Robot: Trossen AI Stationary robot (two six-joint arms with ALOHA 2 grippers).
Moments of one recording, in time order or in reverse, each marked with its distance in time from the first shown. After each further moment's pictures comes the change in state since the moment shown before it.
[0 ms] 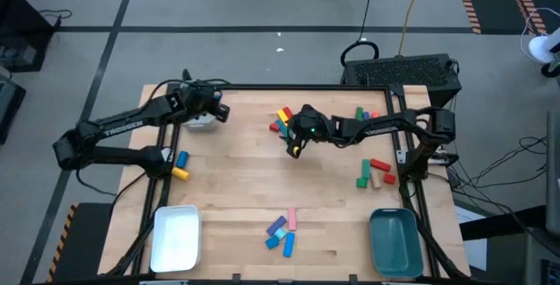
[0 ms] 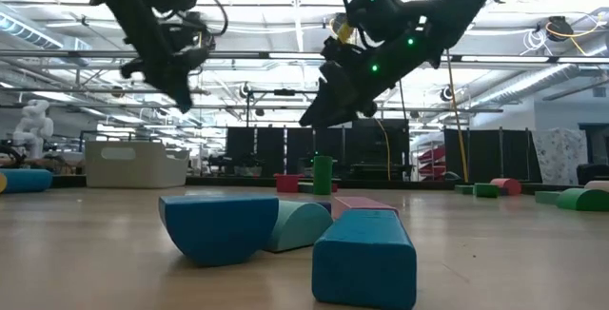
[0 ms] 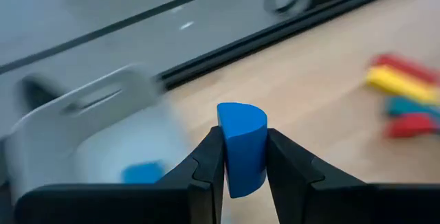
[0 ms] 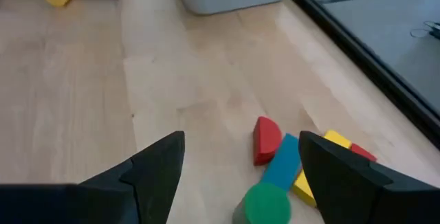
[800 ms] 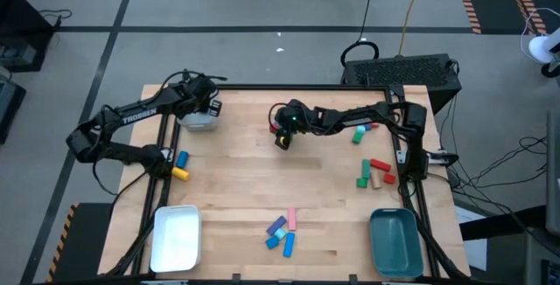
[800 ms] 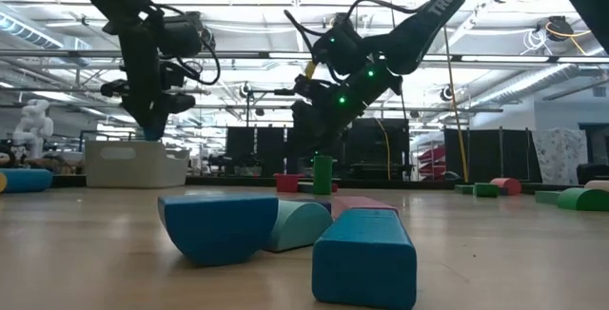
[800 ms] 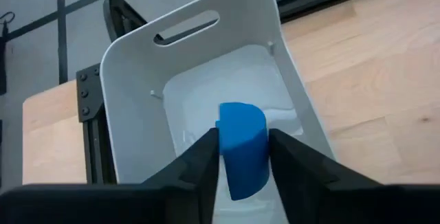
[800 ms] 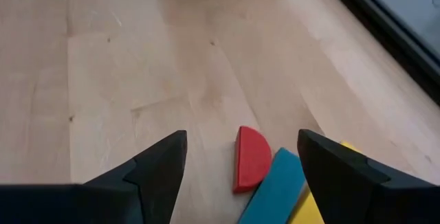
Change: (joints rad) left arm 0.207 0.179 -0.005 -0.084 -0.048 0.025; right arm -0.100 0.245 0.218 -0.071 -0.101 -0.051
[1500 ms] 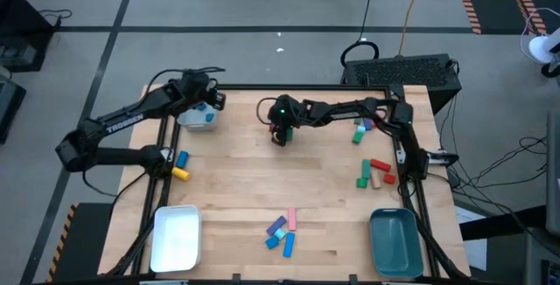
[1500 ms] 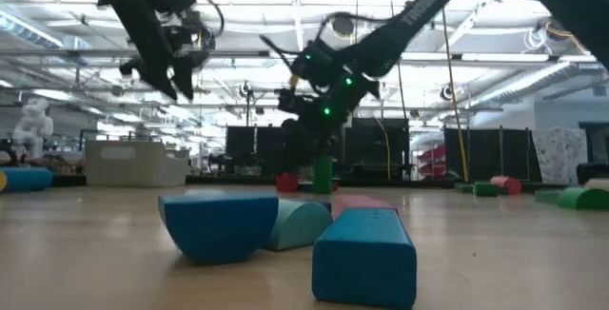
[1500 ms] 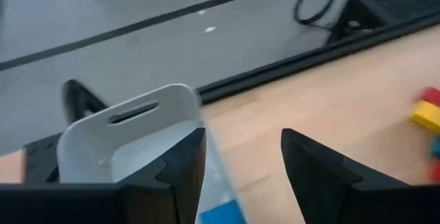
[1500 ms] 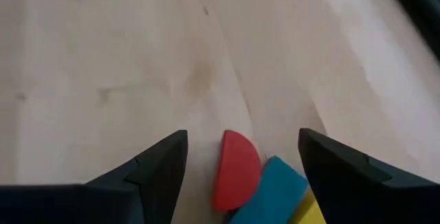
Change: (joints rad) left arm -0.083 -0.161 0.045 0.121 0.090 0.029; right arm -0.041 0.146 0.232 -0.269 -0.050 -0.091
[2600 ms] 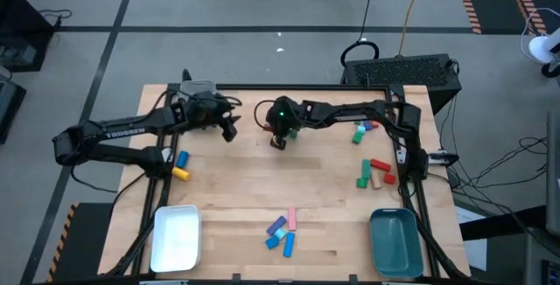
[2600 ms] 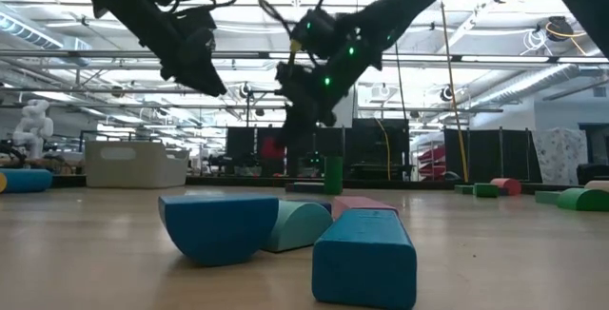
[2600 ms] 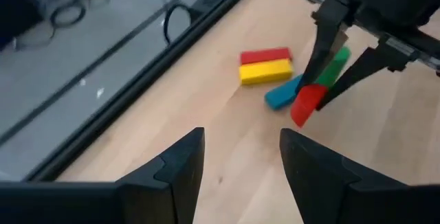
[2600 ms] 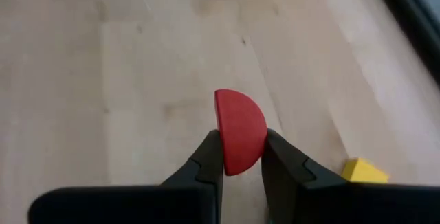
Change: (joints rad) left arm -0.288 -0.032 -0.142 0.290 0.200 0.287; right arm 0.061 -0.106 0.023 -0.094 -0.005 0.037
